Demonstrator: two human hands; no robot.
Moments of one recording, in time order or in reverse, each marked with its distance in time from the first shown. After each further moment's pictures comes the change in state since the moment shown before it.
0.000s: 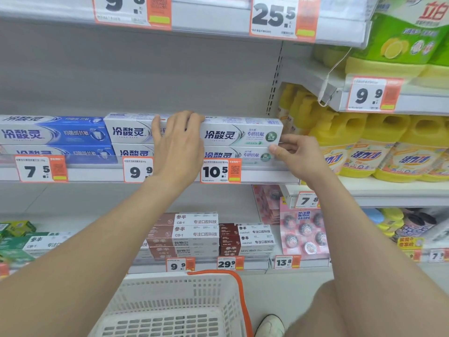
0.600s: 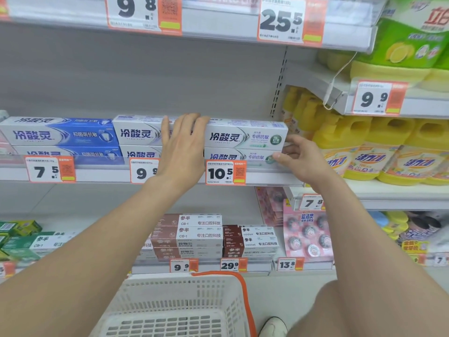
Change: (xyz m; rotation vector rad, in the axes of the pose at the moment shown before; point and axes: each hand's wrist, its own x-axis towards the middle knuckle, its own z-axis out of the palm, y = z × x) left_hand -0.001 -0.007 -0.008 -0.026 -0.108 0.058; right_hand 0.000 -0.002 0.002 -0.038 -0.053 0.103
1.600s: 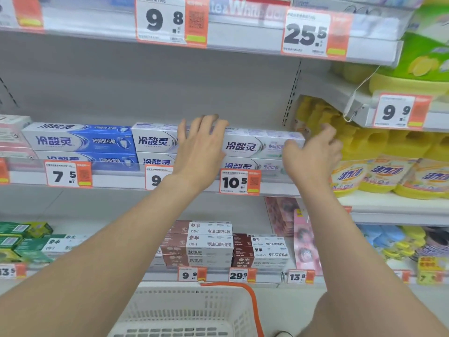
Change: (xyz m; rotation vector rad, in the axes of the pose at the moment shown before) left_hand 0.017 -0.003 -0.007 0.052 -0.013 0.002; right_hand -0.012 -0.081 0.051 -0.185 0.599 0.220
